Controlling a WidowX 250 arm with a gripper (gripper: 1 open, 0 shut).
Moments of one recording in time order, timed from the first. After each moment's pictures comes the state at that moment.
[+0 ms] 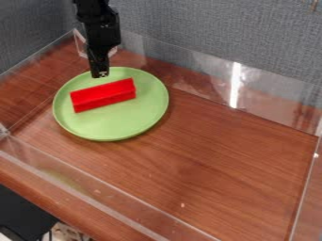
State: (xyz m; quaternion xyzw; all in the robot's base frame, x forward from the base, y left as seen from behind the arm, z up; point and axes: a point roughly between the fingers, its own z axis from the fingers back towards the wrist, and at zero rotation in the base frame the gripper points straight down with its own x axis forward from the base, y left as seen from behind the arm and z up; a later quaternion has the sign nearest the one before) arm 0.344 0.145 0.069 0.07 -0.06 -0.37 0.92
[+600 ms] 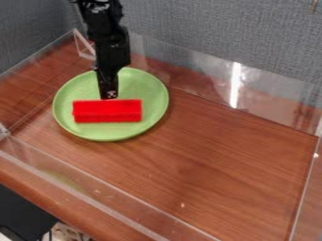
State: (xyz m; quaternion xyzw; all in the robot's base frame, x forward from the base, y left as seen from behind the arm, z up) arm 0.322 0.124 0.049 0.02 -0.02 -0.39 0.92
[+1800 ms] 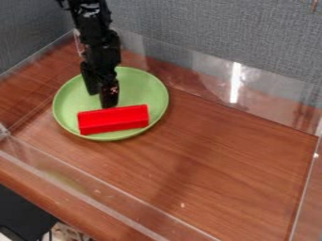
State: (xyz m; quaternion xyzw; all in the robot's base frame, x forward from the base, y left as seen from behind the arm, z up) arm 0.336 0.142 0.026 -0.03 0.00 -0.21 0.98
